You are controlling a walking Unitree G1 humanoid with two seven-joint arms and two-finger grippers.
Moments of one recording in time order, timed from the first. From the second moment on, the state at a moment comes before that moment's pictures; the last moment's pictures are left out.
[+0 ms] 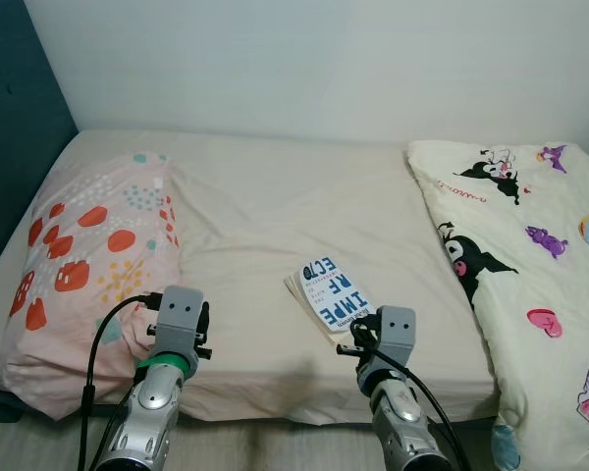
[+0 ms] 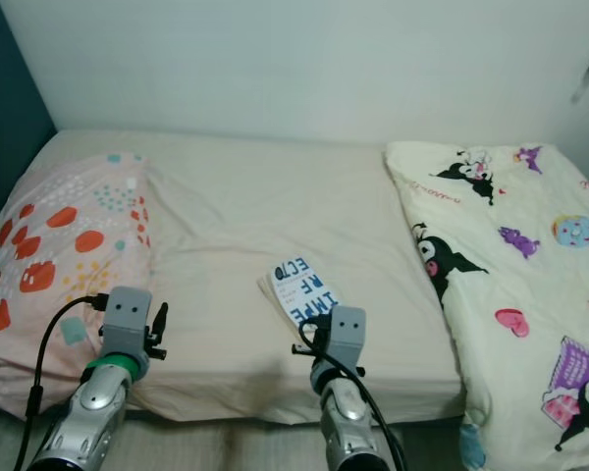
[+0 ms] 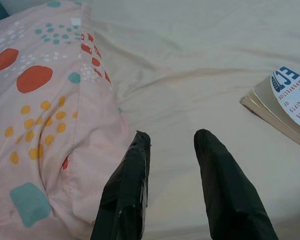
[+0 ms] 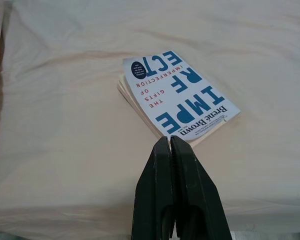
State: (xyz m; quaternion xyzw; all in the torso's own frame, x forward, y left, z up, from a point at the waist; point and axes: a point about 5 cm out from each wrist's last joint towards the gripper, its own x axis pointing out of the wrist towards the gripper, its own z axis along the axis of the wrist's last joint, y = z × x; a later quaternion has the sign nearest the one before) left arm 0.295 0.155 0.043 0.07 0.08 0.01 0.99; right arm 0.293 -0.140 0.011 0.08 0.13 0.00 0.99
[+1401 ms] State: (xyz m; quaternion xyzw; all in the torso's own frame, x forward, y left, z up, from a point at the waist) left arm 0.294 0.153 0.043 0.06 0.08 0.00 0.99; right arm 0.290 -0.139 0.008 0.08 0.14 0.00 0.99
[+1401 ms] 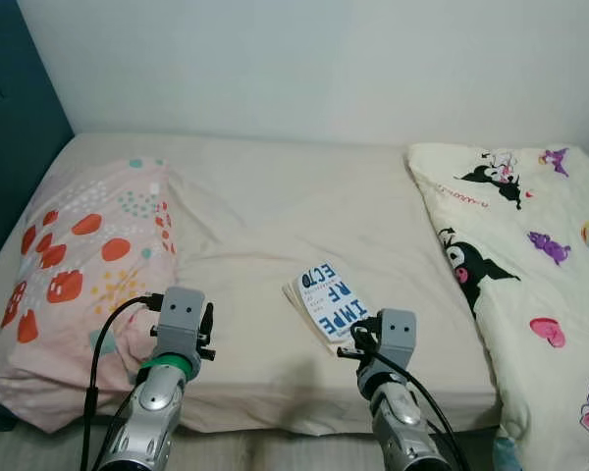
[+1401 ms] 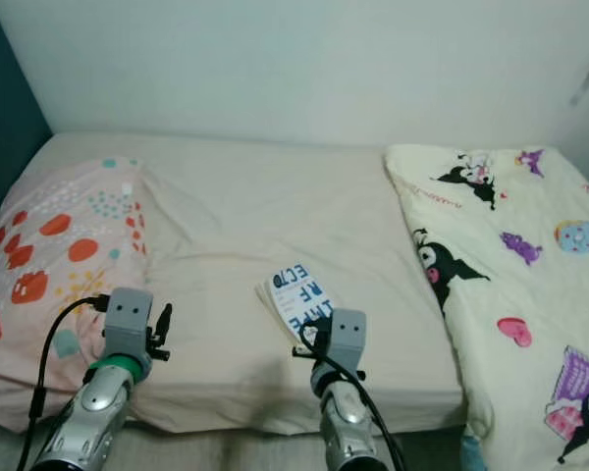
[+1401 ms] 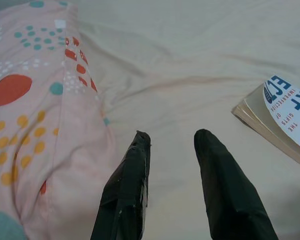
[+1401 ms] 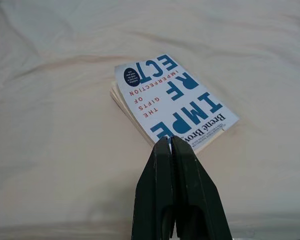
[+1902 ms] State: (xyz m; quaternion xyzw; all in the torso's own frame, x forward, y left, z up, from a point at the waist) left arm 0.294 0.155 0.044 0.05 0.08 0.00 1.00; right arm 0.287 -0.136 0.006 0.08 0.14 0.00 0.99
